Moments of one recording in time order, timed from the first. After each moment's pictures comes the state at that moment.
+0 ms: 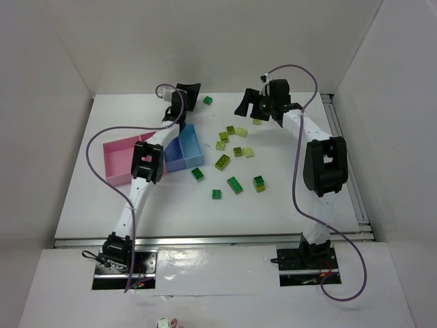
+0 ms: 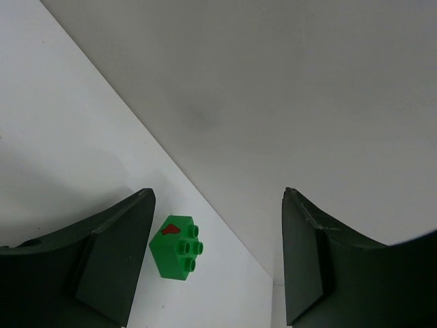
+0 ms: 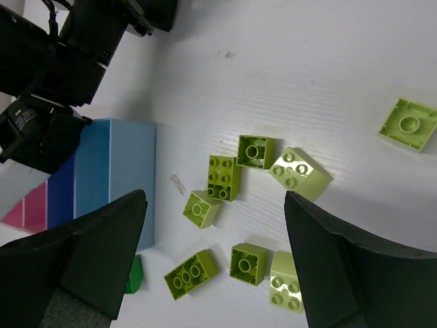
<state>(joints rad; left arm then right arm) -0.22 2.95 2.55 0.25 -0.14 -1.32 0.19 2.02 1.65 -0.20 -0.41 0.39</state>
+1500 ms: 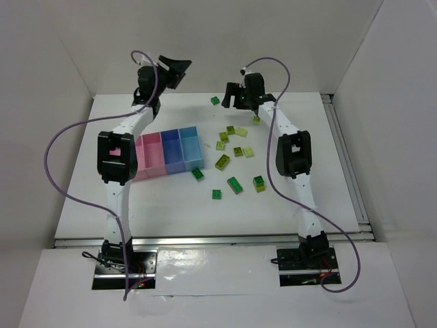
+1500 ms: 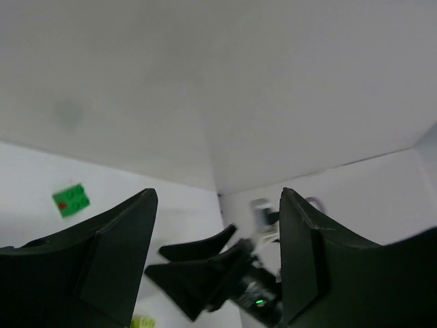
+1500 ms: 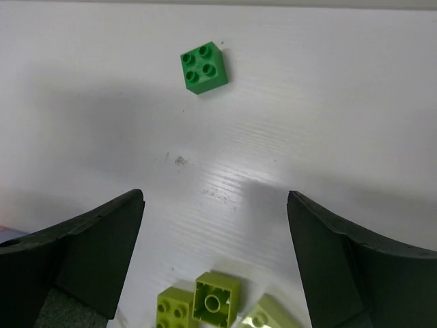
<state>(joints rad) -0.13 2.34 1.97 0.38 0.28 -1.13 0.27 2.56 2.38 -0.36 -0.22 0.32</state>
